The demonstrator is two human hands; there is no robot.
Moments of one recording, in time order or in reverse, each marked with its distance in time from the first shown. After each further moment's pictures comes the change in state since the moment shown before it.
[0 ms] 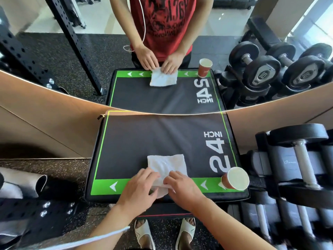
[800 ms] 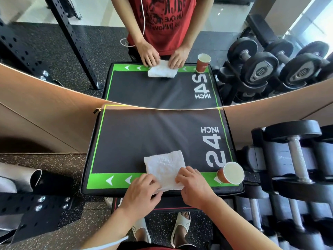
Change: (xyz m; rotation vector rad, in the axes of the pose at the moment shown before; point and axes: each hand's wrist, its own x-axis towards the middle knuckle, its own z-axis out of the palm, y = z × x) left_hand -0.019 0.008 0.037 0.005 0.049 0.068; right_hand -0.038 0.028 -0.013 -0.122 0.053 0.055
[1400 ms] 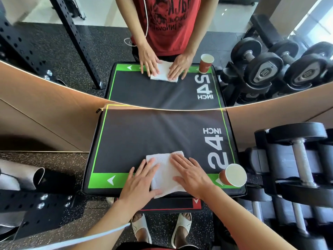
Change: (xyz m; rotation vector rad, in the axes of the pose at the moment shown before) left_hand 0.020 -0.010 -0.012 0.115 -0.358 -0.279; right_hand 0.035 0.020 -0.004 -0.096 -0.254 -0.003
